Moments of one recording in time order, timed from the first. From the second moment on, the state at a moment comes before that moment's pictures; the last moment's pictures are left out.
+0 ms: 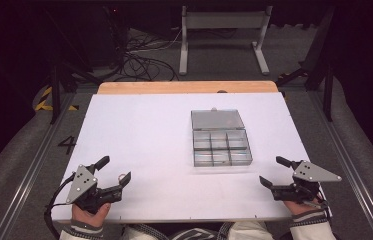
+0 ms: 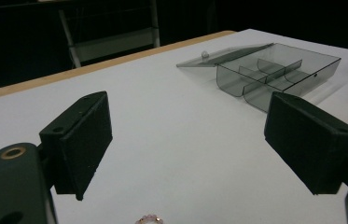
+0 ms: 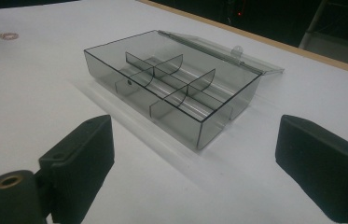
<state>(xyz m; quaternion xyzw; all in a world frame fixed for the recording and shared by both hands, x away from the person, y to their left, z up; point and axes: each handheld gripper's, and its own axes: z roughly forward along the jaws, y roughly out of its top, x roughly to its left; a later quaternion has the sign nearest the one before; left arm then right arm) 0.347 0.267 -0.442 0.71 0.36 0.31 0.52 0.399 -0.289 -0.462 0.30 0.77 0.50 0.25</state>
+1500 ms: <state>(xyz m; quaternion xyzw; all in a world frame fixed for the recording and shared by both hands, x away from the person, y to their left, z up) 0.369 0.270 -0.413 0.72 0.38 0.29 0.51 0.396 -0.287 -0.462 0.30 0.78 0.49 0.24</state>
